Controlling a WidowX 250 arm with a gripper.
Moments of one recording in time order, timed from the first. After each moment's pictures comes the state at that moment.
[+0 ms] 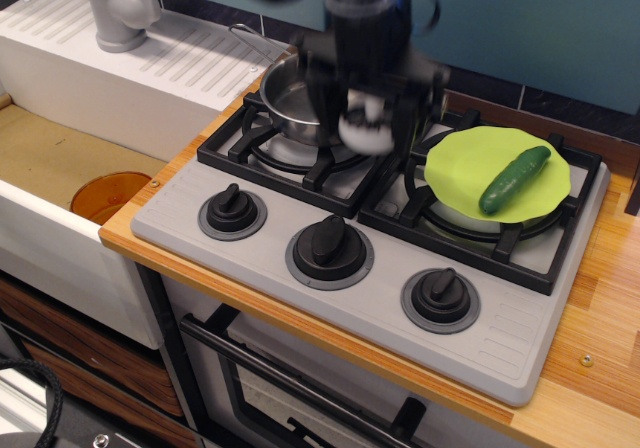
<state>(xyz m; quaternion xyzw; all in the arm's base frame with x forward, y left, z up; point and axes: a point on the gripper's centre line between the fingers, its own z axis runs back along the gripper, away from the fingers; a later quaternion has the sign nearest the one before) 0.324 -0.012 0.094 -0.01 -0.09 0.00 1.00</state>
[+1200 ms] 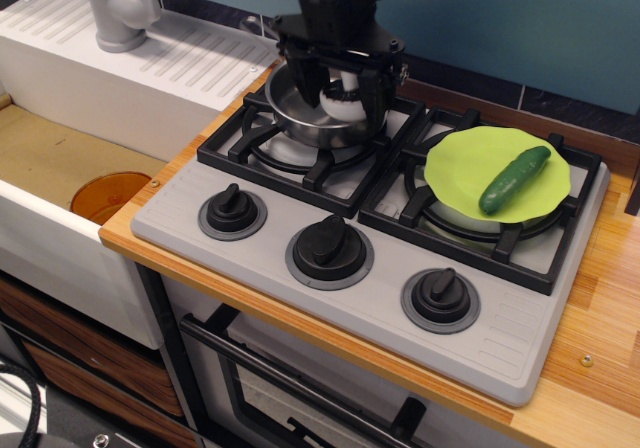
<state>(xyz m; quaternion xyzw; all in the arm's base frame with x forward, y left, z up) 0.355 0.025 0.066 -0.04 -0.13 -0.02 0.99</state>
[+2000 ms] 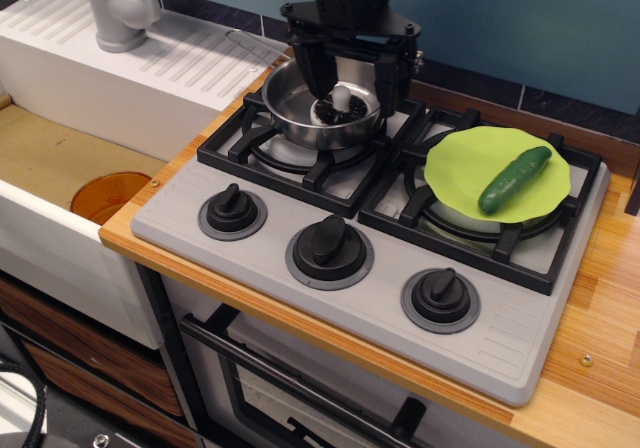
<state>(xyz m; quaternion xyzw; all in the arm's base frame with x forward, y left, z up) 0.351 0.009 0.078 -0.05 -0.08 -0.02 1.00</state>
